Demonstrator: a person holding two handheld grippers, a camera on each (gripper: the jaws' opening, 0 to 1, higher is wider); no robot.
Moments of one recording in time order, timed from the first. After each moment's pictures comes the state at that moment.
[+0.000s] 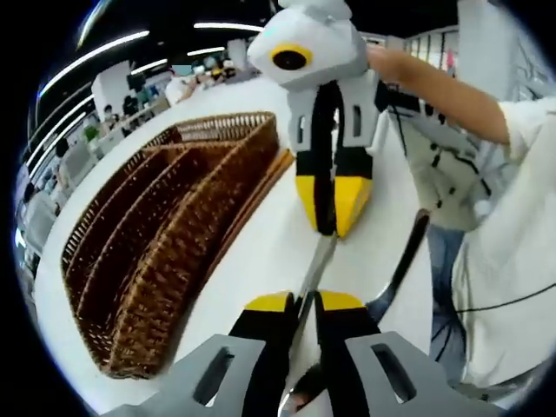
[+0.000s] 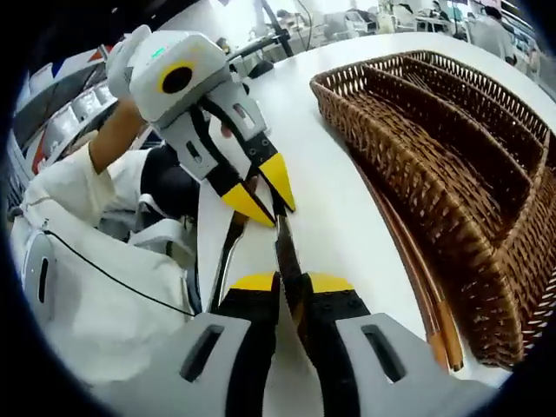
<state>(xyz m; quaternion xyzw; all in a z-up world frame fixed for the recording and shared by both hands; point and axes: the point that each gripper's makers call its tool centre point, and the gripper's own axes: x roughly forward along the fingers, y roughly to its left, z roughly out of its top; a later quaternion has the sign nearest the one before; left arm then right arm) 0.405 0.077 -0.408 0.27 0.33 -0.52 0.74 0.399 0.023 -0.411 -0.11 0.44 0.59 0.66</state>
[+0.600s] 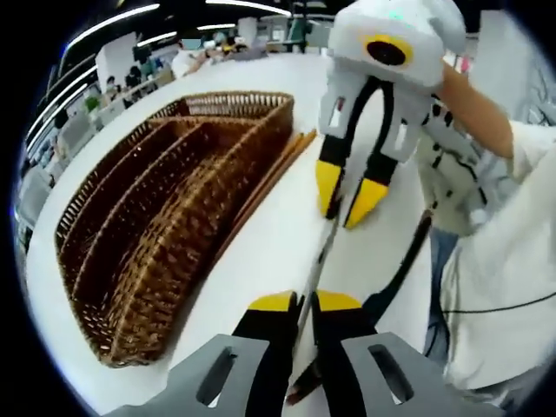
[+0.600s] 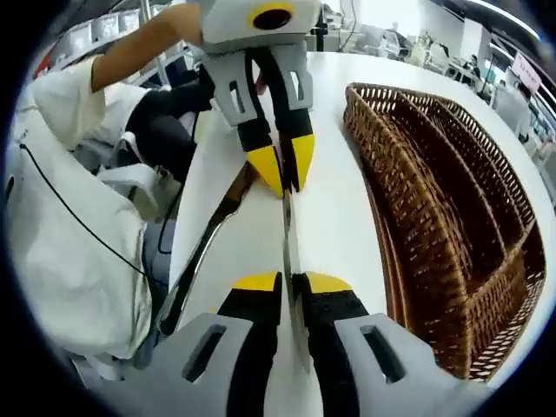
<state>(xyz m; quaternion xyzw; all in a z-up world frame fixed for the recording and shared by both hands) 0.410 0.079 -0.412 0.21 0.39 -0.51 0.74 0.405 0.026 -0.411 -0.35 0.32 0.58 0.66</state>
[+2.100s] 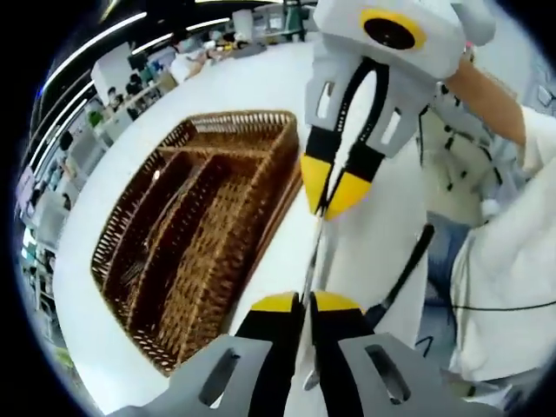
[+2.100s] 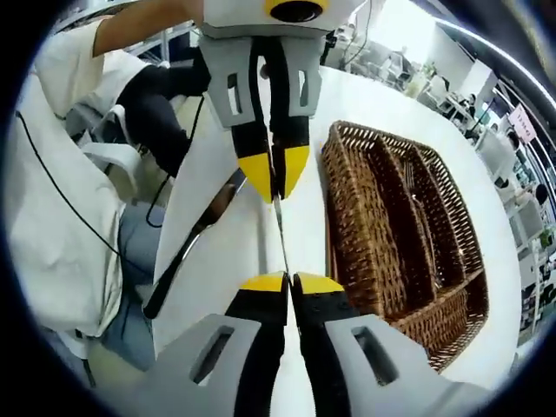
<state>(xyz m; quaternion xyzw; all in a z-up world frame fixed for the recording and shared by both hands) 0.427 0.076 -0.354 0.29 0.37 -0.47 0.75 0.432 0.021 -0.355 -0.39 0.27 0.56 0.68</state>
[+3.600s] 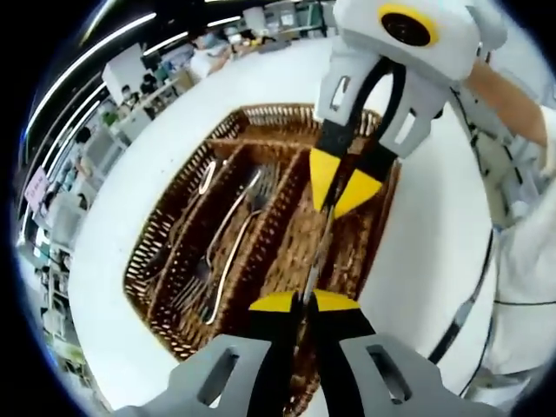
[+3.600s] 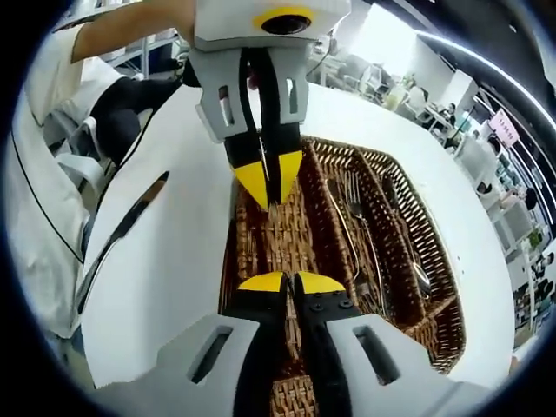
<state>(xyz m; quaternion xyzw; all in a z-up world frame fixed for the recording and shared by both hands) 0.530 0.100 -0.368 0.31 0.37 -0.44 0.75 0.532 0.043 -0.360 -0.37 0.23 0.55 0.71</state>
